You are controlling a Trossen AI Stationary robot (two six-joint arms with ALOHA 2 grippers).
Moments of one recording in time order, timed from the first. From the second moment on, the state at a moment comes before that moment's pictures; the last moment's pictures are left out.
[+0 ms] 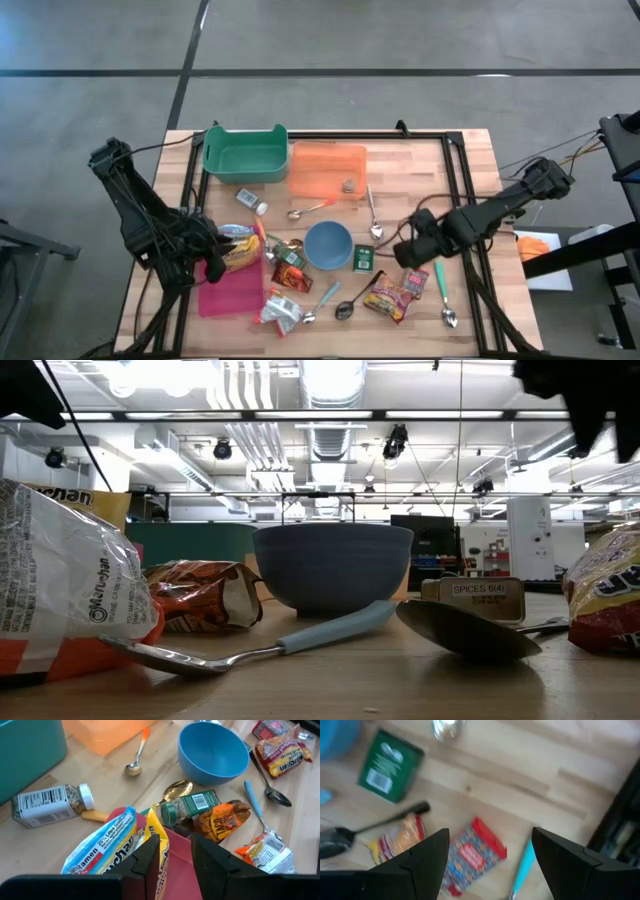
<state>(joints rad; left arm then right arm) -0.95 1.04 0.88 -1.17 -0.76 -1.51 0.49 1.36 1.16 -1.32 0.11 1.71</state>
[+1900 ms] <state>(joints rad) -0.95 1.04 0.88 -1.10 -0.77 -1.44 0.99 1.51 0.76 -0.82 -0.07 2.25</state>
